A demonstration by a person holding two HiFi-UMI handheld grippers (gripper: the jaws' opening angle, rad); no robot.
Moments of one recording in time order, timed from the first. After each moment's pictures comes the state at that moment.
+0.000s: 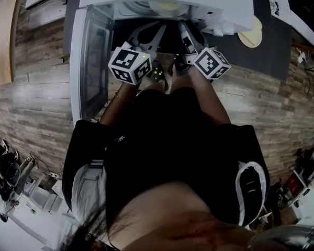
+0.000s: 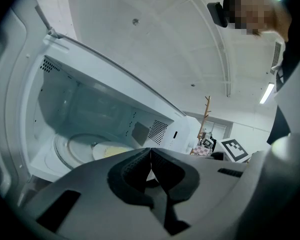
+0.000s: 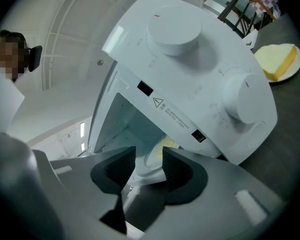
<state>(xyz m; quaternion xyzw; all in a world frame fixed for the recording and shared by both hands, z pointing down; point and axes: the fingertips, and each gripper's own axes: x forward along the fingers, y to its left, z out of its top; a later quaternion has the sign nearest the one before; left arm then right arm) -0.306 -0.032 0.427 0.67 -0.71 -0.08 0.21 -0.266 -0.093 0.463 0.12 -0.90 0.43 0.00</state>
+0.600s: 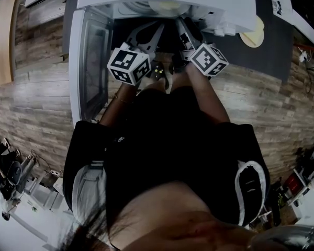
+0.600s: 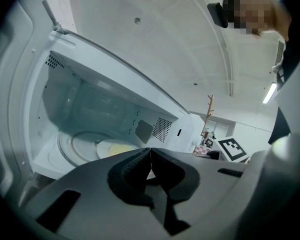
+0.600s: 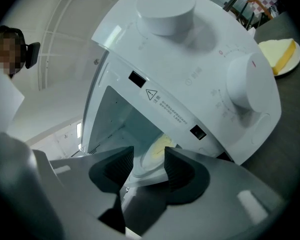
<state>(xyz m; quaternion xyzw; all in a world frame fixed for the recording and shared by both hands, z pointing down) -0.310 -0.030 0.436 0.66 -0.71 -0.08 0.22 -0.276 -0.097 0.474 0.14 -0.89 0.44 0.01</state>
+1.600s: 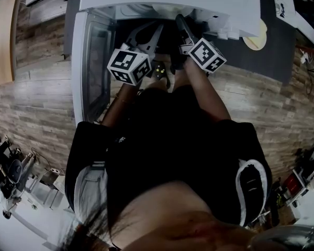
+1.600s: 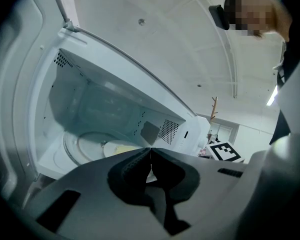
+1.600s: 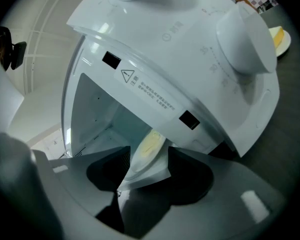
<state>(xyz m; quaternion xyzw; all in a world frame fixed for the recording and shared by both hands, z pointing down) -0.329 -0.027 0.439 0.65 -0.72 -0.09 0.23 -0.293 -0.108 0.501 0.18 -0.86 0.47 0.03</state>
